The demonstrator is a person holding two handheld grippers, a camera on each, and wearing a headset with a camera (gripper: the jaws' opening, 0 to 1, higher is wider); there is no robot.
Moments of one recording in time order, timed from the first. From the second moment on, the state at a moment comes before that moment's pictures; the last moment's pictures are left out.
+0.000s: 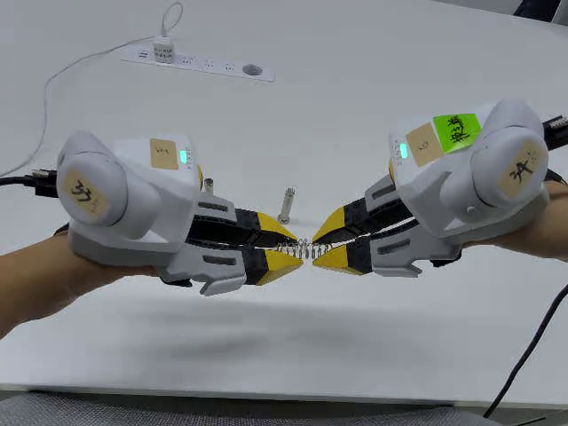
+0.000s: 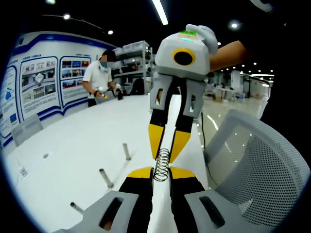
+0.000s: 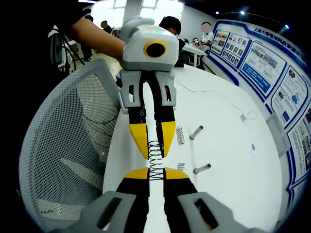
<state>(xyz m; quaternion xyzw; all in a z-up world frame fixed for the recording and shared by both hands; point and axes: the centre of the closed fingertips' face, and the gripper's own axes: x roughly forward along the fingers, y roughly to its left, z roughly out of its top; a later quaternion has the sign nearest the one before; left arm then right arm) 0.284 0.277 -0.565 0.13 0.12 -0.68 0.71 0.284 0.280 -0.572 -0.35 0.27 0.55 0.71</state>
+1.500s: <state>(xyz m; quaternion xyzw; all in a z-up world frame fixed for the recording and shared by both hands) 0.277 0.277 -0.561 0.15 0.09 -0.70 0.69 0.278 0.278 -0.575 -0.28 0.29 0.56 0.73</state>
